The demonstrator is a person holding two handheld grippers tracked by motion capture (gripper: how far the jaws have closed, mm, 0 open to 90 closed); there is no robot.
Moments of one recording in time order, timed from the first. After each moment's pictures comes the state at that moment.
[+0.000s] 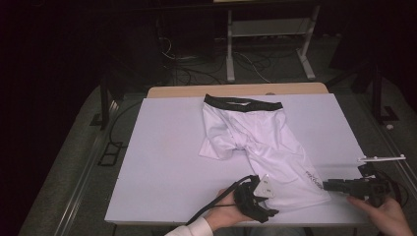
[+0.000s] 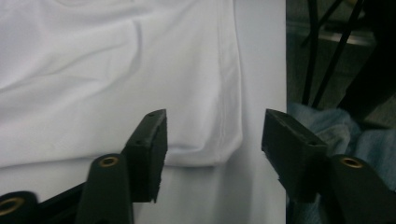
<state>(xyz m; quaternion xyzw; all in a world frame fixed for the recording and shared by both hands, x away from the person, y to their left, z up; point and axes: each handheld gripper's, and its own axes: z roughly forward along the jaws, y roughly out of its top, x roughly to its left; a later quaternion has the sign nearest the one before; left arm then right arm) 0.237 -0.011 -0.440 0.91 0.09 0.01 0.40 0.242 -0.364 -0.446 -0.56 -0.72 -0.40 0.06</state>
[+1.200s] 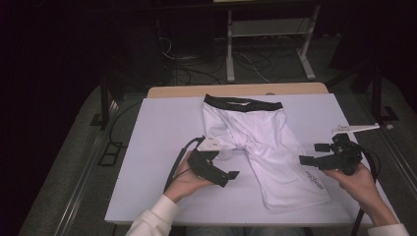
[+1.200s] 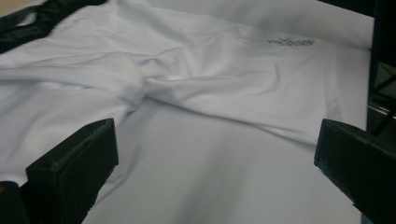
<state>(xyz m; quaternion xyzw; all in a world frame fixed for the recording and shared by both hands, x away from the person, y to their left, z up) 0.305 0.104 -0.381 0.86 0.24 0.07 0.44 0.298 -0.299 -0.390 -0.46 -0.76 -0.45 -0.02</state>
